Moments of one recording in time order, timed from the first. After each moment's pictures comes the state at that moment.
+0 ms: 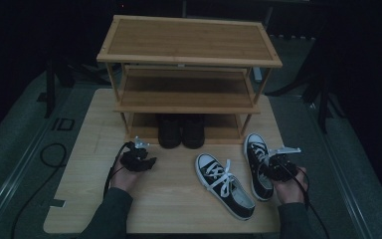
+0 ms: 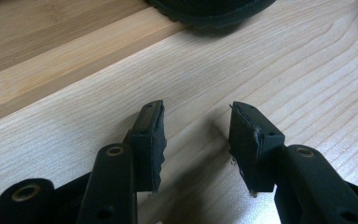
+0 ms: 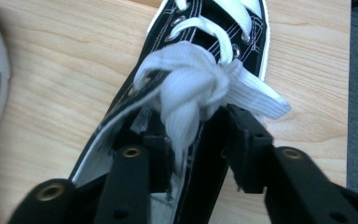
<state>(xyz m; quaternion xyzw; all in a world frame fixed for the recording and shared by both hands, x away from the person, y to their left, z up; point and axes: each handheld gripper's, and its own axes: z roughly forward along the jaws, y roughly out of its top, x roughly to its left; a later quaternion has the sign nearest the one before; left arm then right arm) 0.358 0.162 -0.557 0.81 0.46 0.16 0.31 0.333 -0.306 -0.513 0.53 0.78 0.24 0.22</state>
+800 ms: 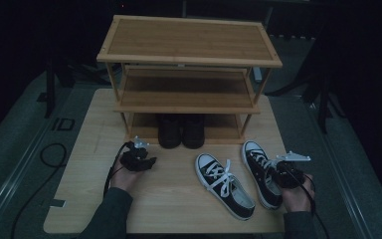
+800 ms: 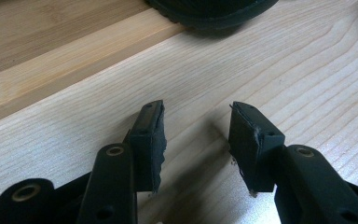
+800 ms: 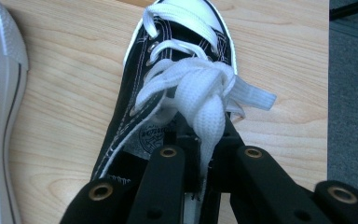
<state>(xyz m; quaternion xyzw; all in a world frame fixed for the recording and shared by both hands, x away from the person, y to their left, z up) 0.359 0.163 -0.558 0.81 0.46 0.16 0.32 0.306 -0.317 -0.505 0.53 0.77 0.27 0.24</state>
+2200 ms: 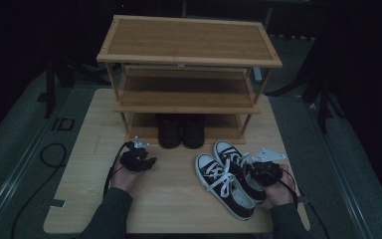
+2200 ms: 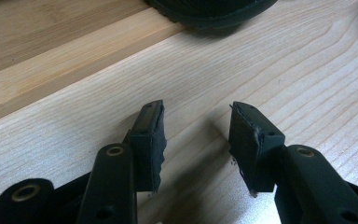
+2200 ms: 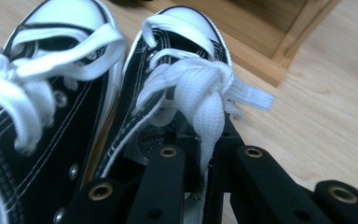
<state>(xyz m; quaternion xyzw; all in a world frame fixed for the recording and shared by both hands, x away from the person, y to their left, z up) 0.359 0.163 -0.558 0.81 0.47 0.16 0.32 0.318 -0.264 -0.511 0.36 0.84 0.32 0.24</state>
